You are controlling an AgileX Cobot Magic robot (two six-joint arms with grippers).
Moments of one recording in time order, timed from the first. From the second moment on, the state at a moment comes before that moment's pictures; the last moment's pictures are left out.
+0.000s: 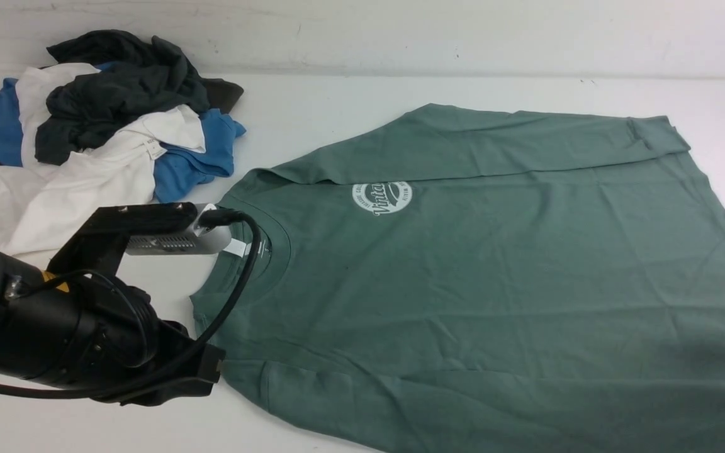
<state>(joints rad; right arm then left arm) -0.32 1.80 -1.00 -0.17 0.98 -0.03 -0.25 1.20 -0.77 -0.53 0.84 0.25</state>
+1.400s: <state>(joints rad) -0.16 1.36 -1.07 -0.18 1.11 0.01 -0.25 1.20 -0.77 -0.54 0.84 0.25</state>
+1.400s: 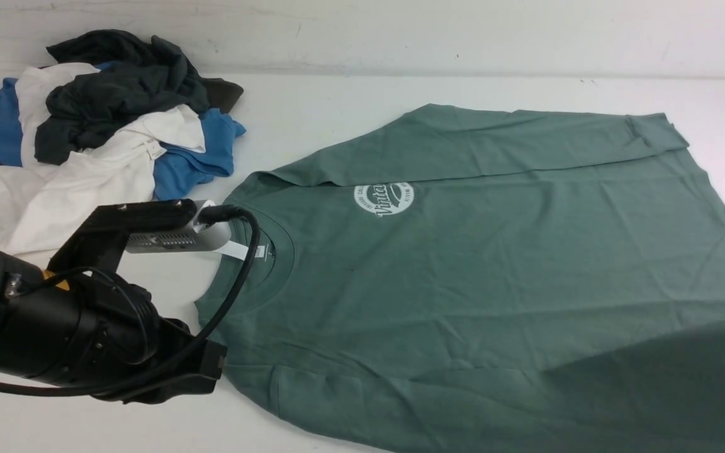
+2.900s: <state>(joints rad) -0.16 1.77 -1.80 0.23 1.24 -0.05 -0.25 1.39 -0.93 -0.46 0.84 0.07</state>
